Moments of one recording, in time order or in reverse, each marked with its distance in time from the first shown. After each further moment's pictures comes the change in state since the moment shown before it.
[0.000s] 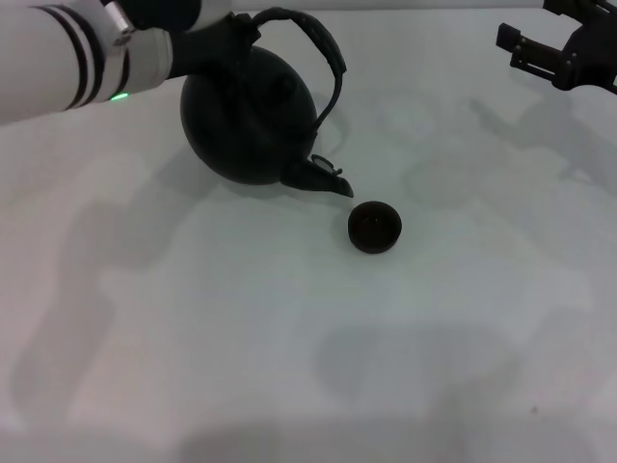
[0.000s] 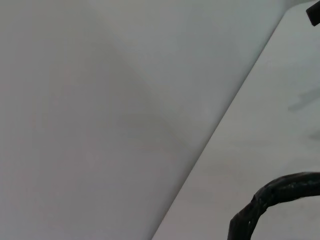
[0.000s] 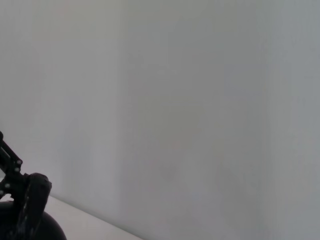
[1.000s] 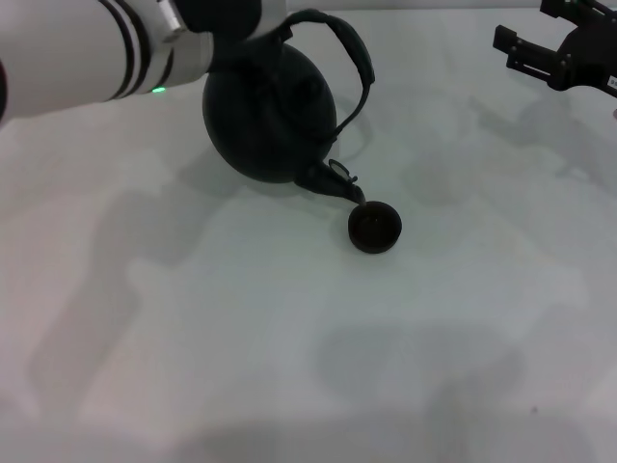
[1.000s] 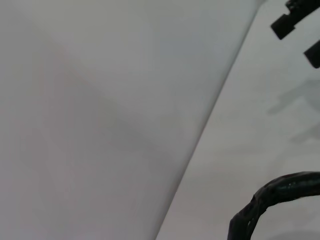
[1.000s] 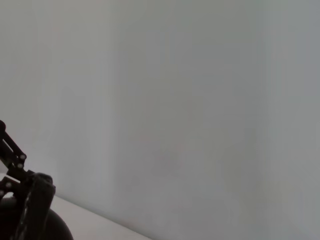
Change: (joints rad) left arm -0.067 -0.002 0.074 0.001 0.107 -0.017 -0.056; right arm 0.016 0.000 0.000 0.025 0.001 -0.026 -0.006
